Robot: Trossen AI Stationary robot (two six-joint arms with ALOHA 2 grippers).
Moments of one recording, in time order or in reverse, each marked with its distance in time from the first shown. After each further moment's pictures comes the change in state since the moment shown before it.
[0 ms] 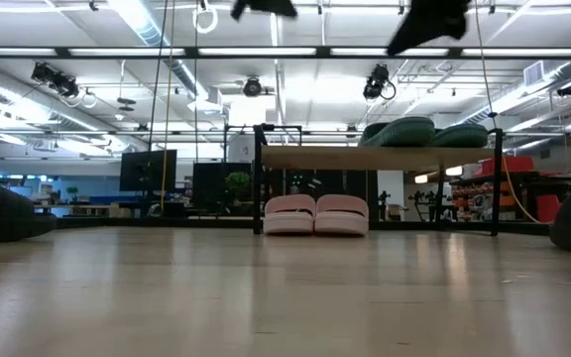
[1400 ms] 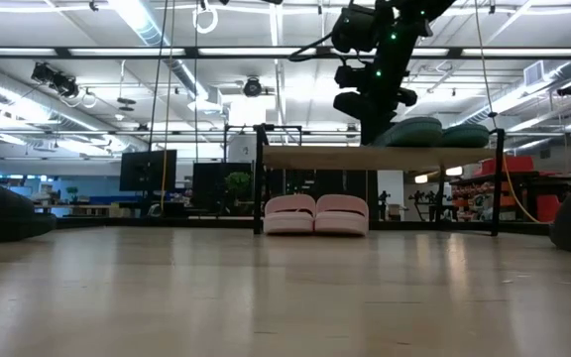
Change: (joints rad) left arm -0.084 -0.081 -0.001 -0.157 -0.008 0.057; right arm -0.595 0.457 0.250 -0.099 -0.135 -0.156
